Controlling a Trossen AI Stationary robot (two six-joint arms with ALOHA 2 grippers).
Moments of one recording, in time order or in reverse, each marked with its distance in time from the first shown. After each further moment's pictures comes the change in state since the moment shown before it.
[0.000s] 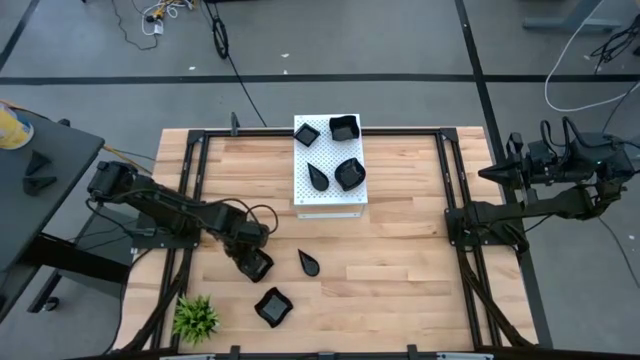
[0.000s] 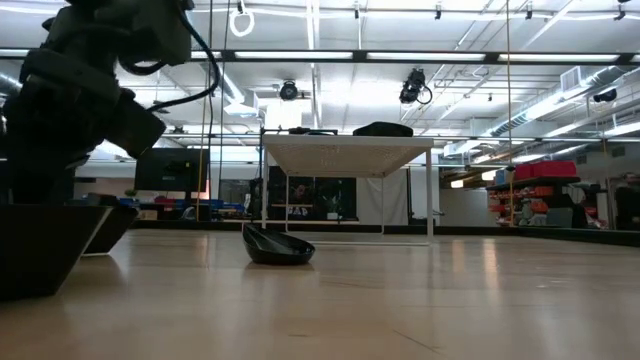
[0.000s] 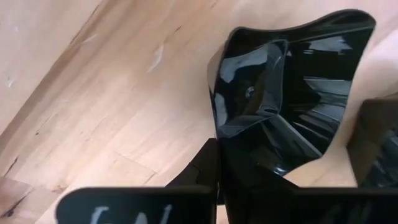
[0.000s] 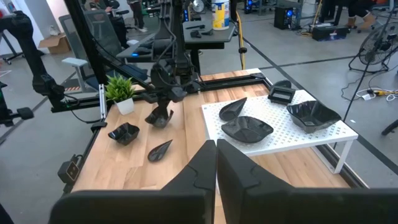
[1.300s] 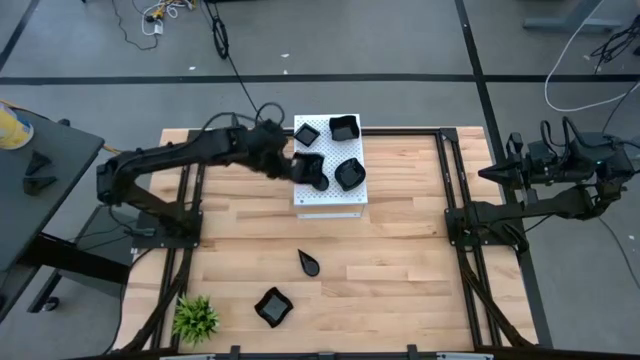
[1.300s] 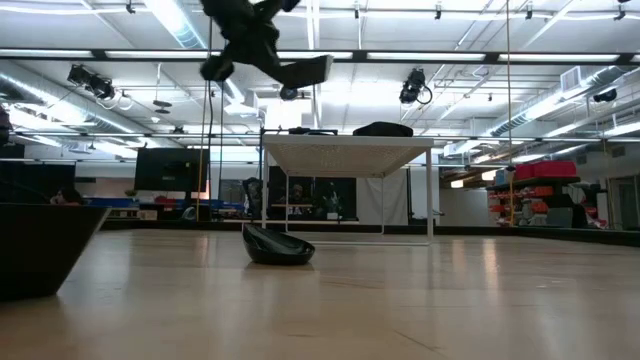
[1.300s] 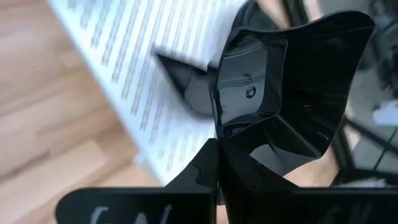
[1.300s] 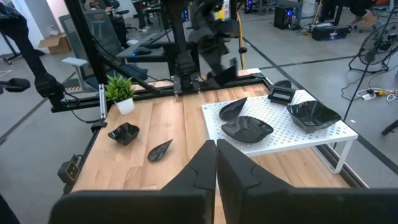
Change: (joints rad) left arm 0.514 0.046 0.668 -0.073 -0.203 0.127; right arm 0.000 0.000 0.000 0.000 0.000 0.000
